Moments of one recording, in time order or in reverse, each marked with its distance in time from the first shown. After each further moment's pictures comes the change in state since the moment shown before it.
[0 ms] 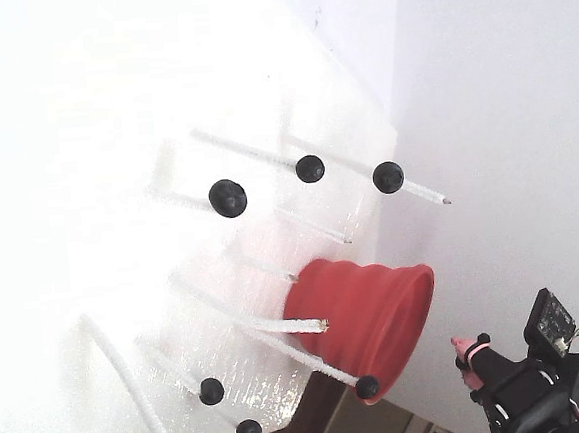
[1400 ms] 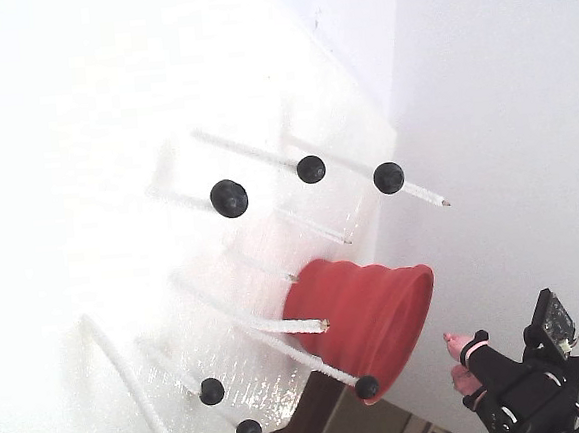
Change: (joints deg) arm -4.0 7.2 2.3 9.0 7.8
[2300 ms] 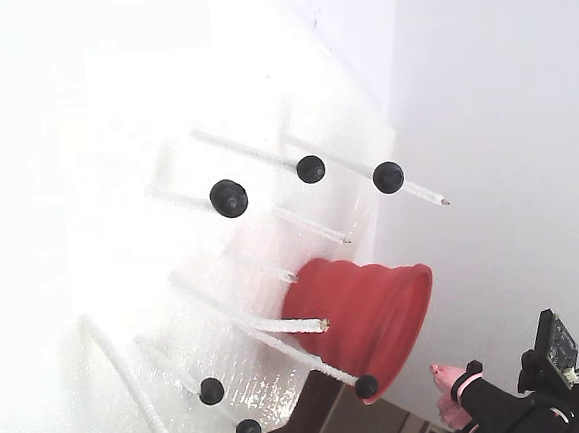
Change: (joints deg) arm -4.8 18.3 11.0 12.0 3.1
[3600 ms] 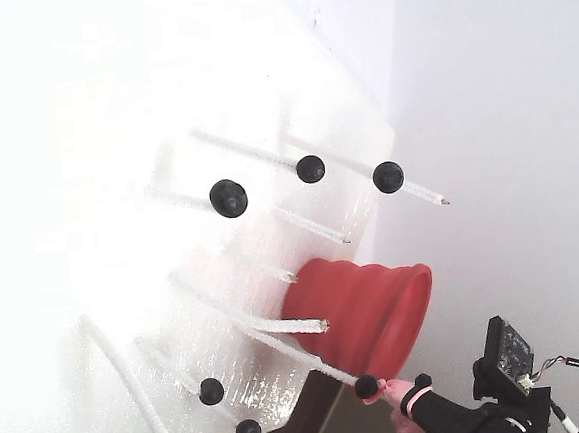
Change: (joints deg) arm -2.4 -3.5 4.7 -2.7 -0.9
